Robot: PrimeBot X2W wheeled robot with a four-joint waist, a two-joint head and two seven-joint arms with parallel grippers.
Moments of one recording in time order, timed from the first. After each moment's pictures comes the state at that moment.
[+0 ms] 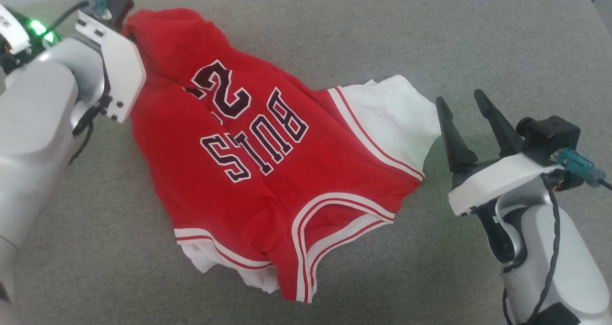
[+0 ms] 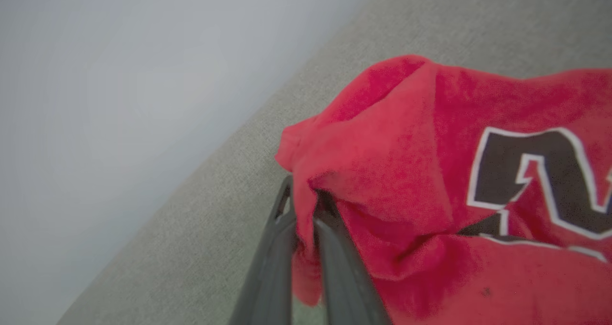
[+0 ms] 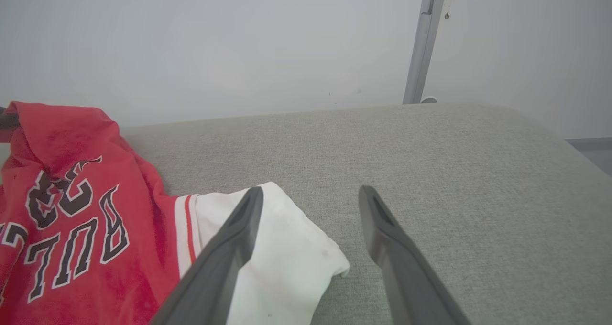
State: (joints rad) left arm -1.20 0.54 -0.93 0.90 -0.56 -0.13 0.14; right arm -0.38 -0.11 0.09 0.21 0.30 0.13 -0.06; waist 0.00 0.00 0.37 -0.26
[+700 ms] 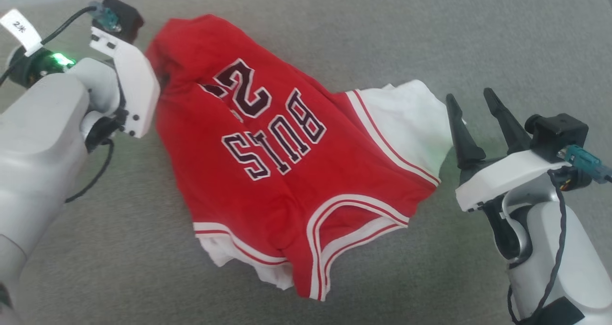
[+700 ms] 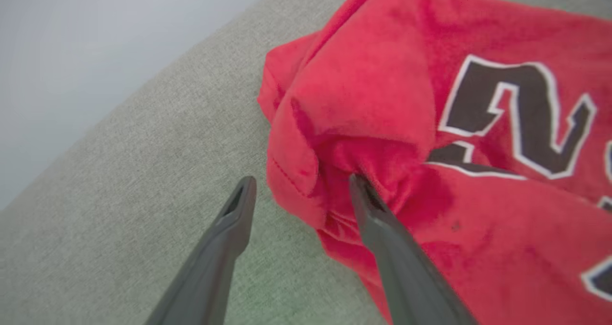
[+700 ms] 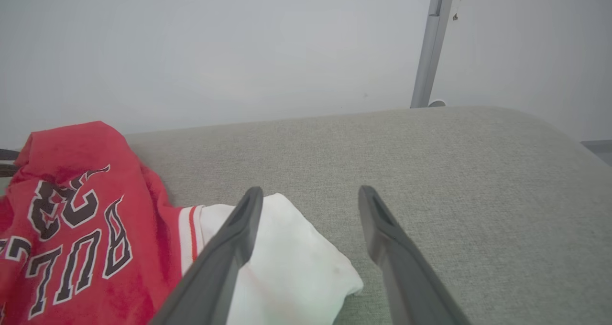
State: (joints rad) left arm -1.21 0.53 -1.10 0.92 -0.89 -0.13 0.28; right arm -0.41 -0.12 0.07 0.25 0.30 0.13 -0.08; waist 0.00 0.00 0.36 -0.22
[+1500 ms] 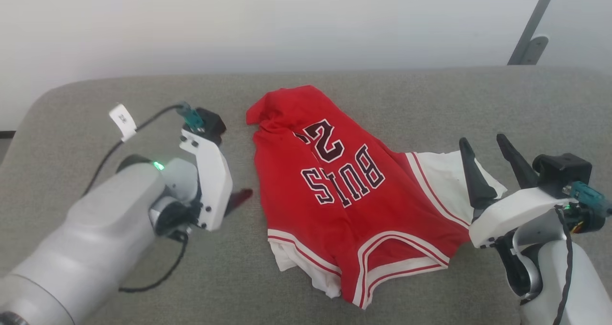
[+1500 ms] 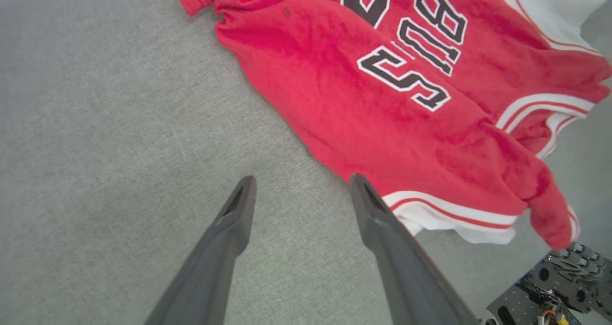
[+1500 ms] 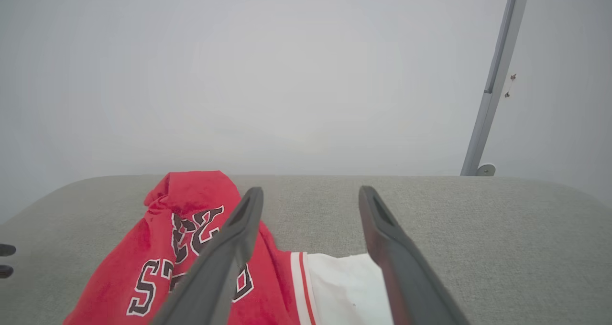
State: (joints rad) left arm -0.95 0.49 -1.16 0.67 -1.19 -0.12 0.47; right arm -0.26 -0.11 -0.01 0.20 0.26 0.13 -0.02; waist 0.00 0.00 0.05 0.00
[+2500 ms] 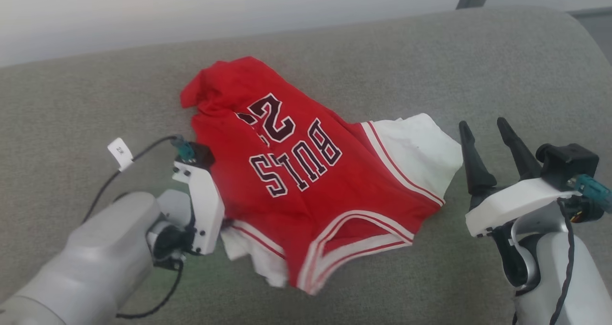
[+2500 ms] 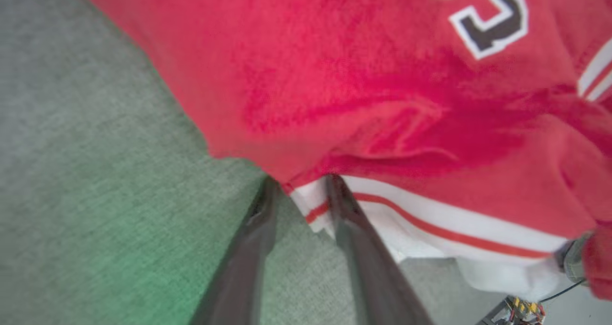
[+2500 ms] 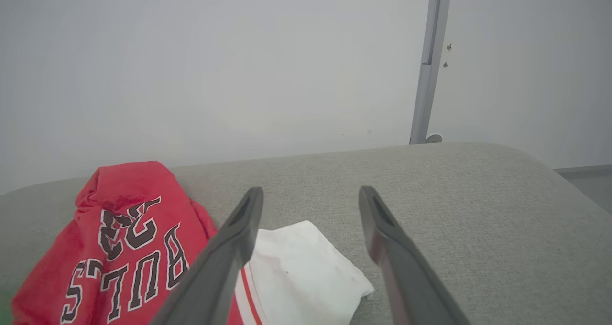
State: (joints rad) left arm -0.85 0.47 -1.17 0.72 -1.25 -0.02 0.53; right arm -0.28 -0.08 -0.02 0.15 0.25 0.13 -0.02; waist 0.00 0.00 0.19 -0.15
